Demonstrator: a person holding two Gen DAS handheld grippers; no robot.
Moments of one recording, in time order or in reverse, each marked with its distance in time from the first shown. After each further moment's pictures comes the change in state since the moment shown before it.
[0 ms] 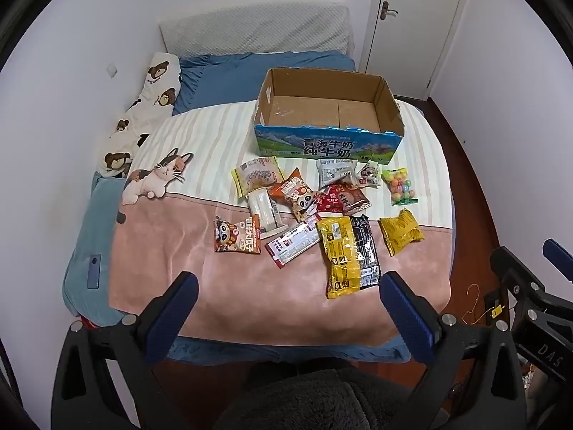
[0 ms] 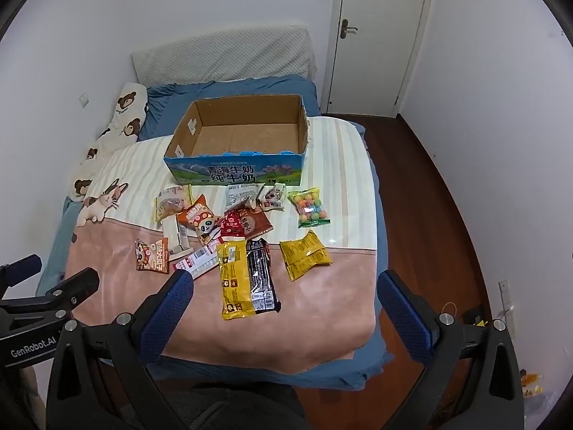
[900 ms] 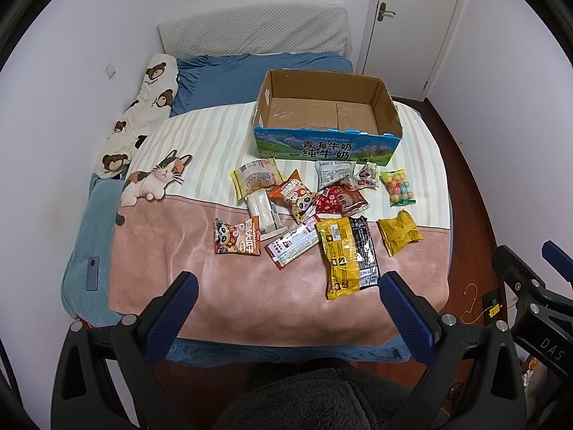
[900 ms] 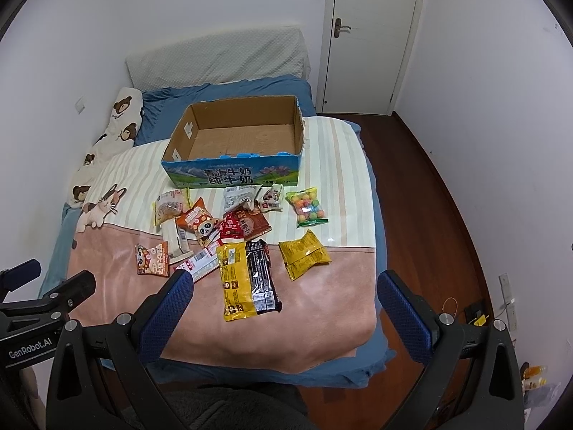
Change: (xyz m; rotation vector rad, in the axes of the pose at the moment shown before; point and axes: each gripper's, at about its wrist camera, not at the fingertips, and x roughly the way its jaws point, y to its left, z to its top) left arm -0.002 0.004 0.001 -0.005 -0.004 -0.010; right arm -0.003 0.003 0.003 0.026 -0.001 -0.006
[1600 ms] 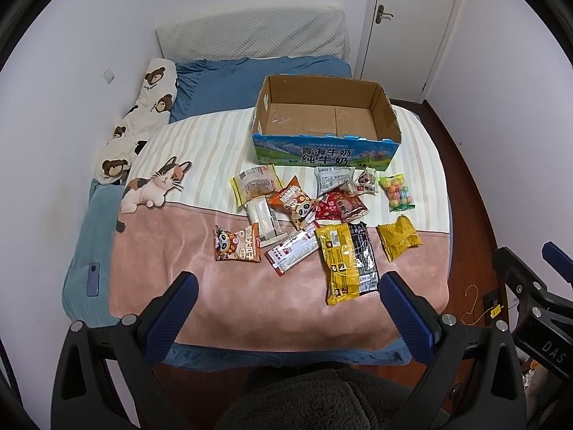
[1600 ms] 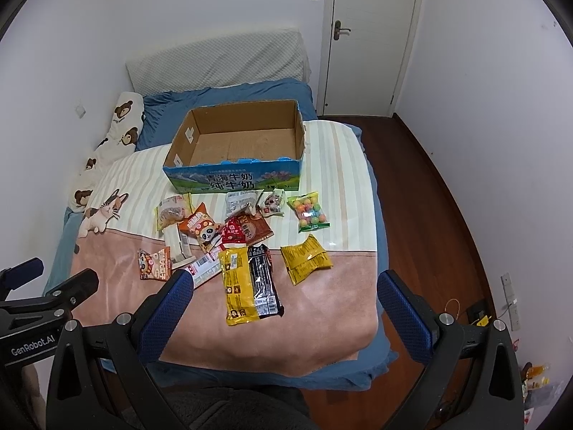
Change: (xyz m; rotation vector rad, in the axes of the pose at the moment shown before) left arm -0.003 -0.006 0.011 0.009 -0.012 0.001; right arm -0.005 0.000 0.003 0.010 -0.015 0.005
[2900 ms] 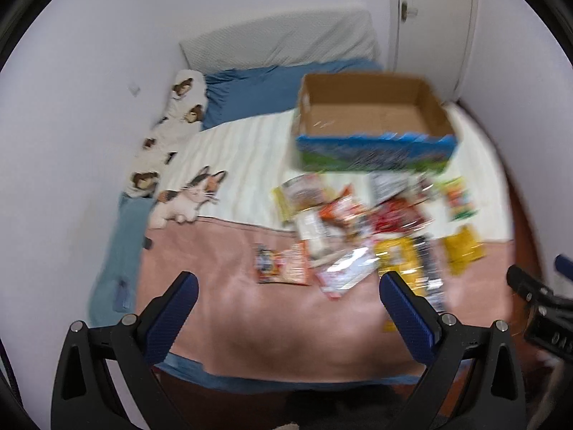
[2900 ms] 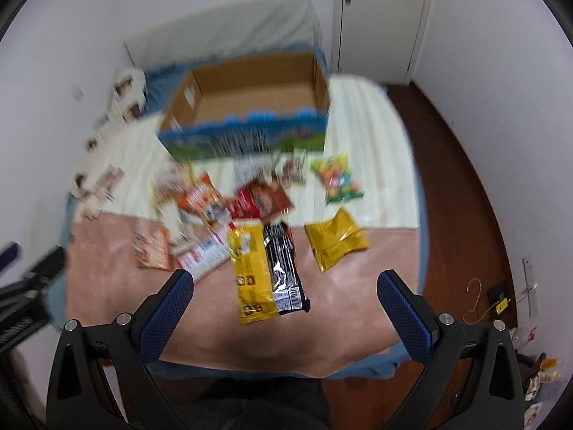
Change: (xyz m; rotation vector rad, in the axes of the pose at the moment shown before) left arm 0.082 0.032 0.006 0.061 -0.035 0.201; right arm 0.130 0.023 -0.008 0.013 0.172 0.048
